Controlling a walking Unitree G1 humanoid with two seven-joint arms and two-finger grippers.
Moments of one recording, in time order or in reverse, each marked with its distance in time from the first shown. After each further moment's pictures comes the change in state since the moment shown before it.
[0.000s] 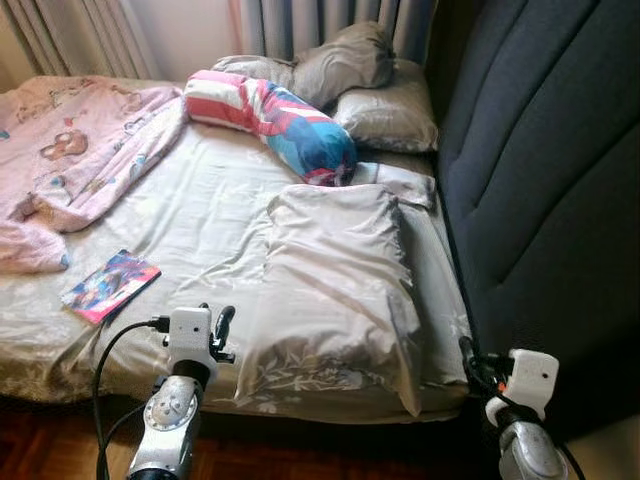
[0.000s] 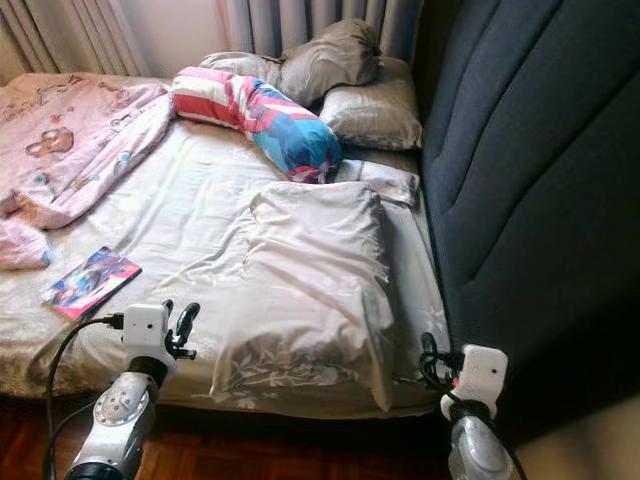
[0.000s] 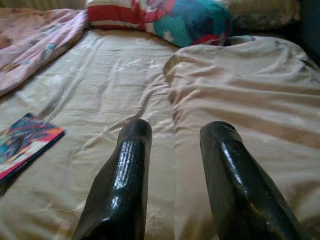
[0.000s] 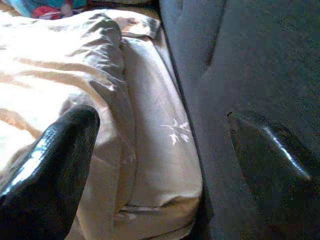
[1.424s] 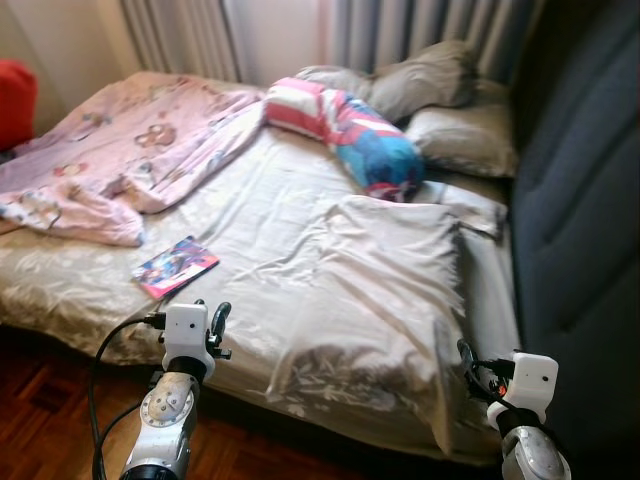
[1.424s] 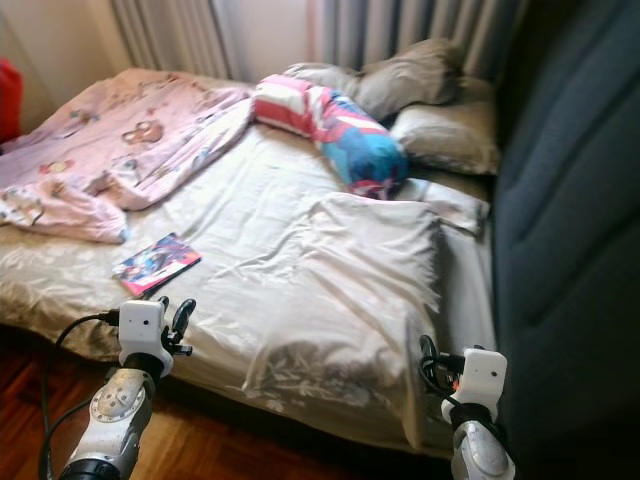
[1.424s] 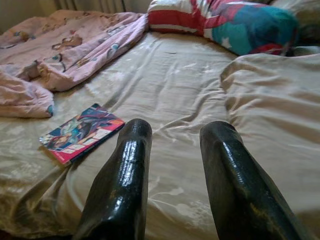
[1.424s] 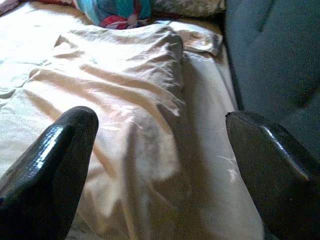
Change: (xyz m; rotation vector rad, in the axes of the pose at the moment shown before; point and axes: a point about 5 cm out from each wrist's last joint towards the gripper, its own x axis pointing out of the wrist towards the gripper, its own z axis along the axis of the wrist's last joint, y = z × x) left arm 0.003 0.005 0.004 0.010 -0.009 0.012; right arm -0.002 0.001 -0.001 -0.001 0.001 0.030
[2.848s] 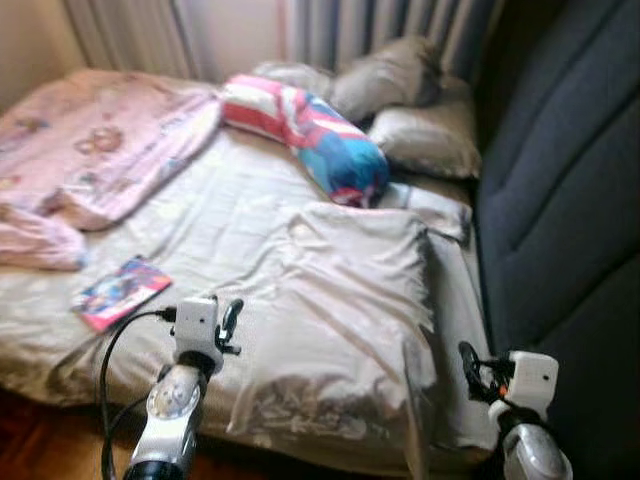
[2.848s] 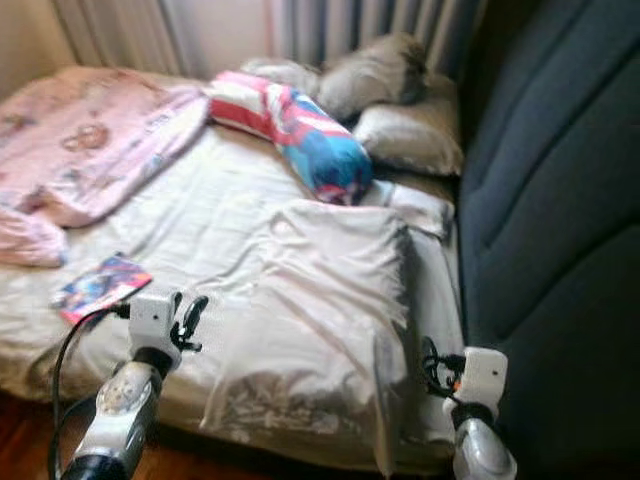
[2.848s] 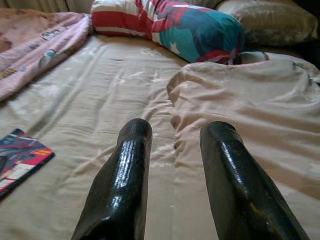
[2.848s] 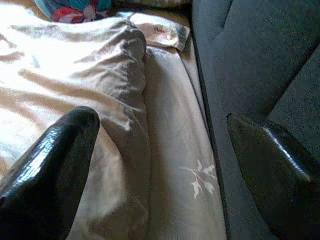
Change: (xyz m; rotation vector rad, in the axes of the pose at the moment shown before) left arm 0.006 -0.012 0.008 -0.019 -0.009 -0.078; right arm 0.001 -0.003 -0.002 -0.001 0.033 -0.009
